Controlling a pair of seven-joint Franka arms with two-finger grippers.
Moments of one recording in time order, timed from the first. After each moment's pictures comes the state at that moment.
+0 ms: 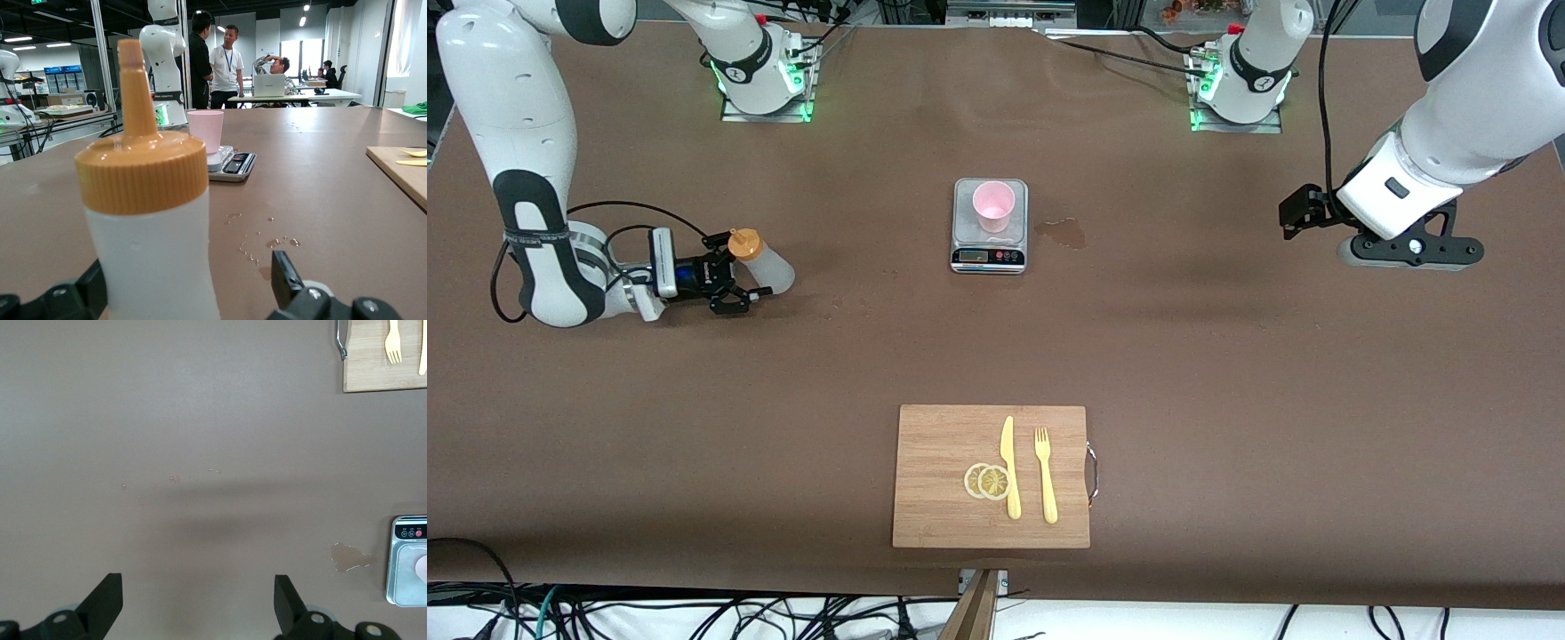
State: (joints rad) left arm -0.03 0.05 -0.17 -1.65 0.02 1.60 -0.16; right arm -0.01 0.76 -0.28 -1.94 1.12 1.37 -2.77
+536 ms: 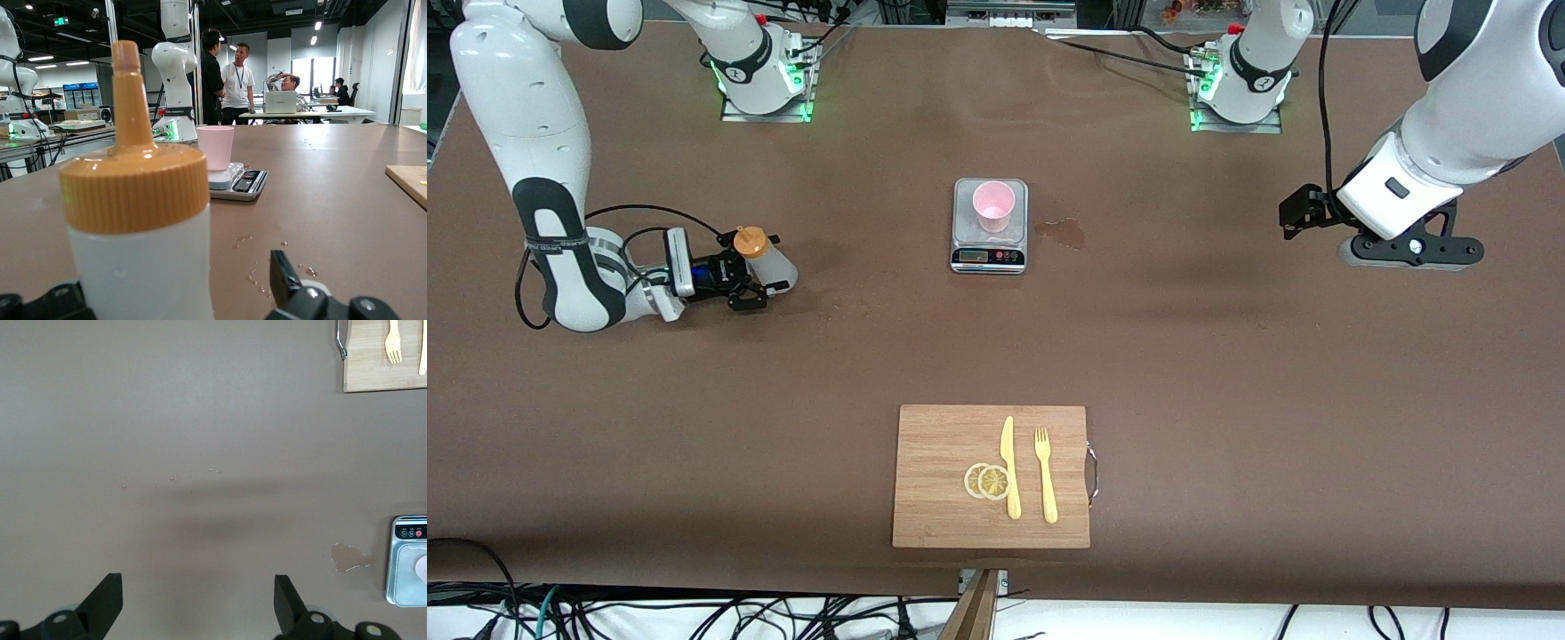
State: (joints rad) left arm -0.03 0.05 -0.17 -1.65 0.02 1.60 -0.16; right arm -0.01 0.77 -0.25 -1.93 1.12 1.33 -2.78
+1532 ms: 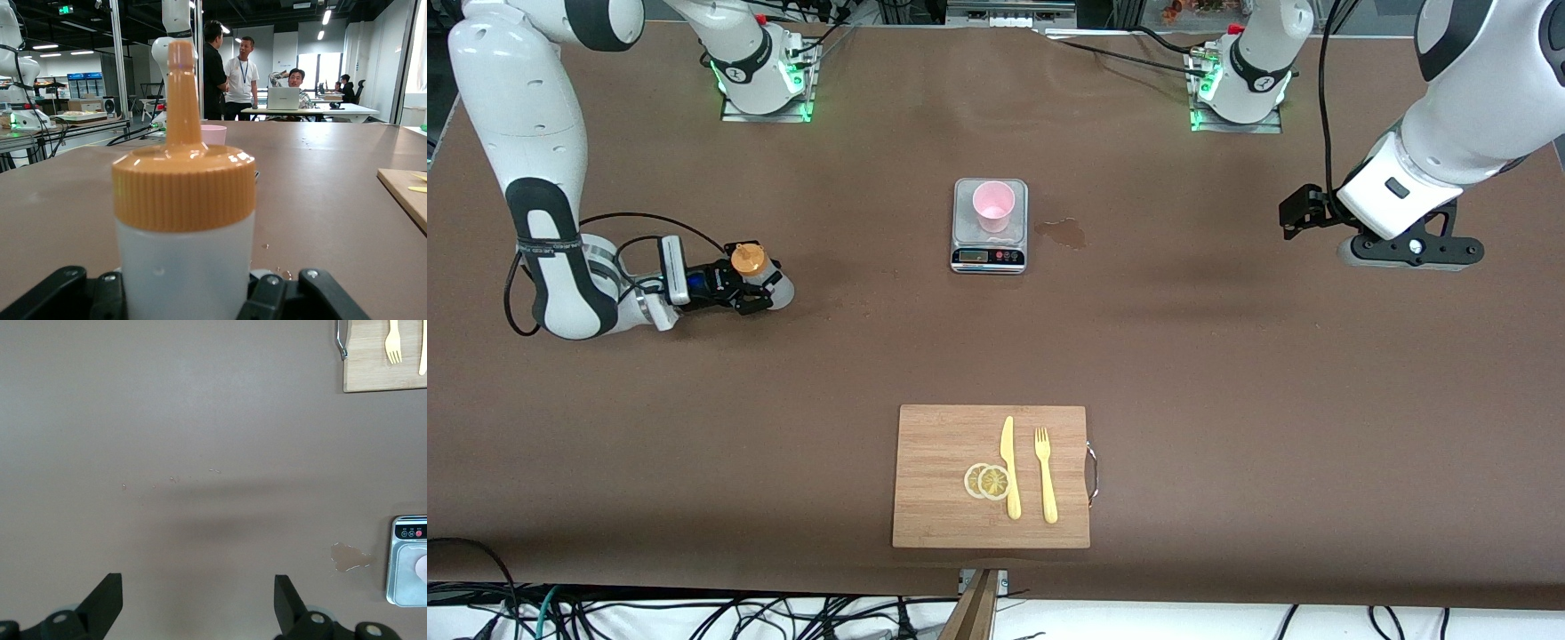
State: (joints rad) left arm -0.03 0.05 -0.17 -1.65 0.02 1.60 -0.16; right arm 0.01 0.77 -0.25 -1.85 1.12 1.33 -2.74
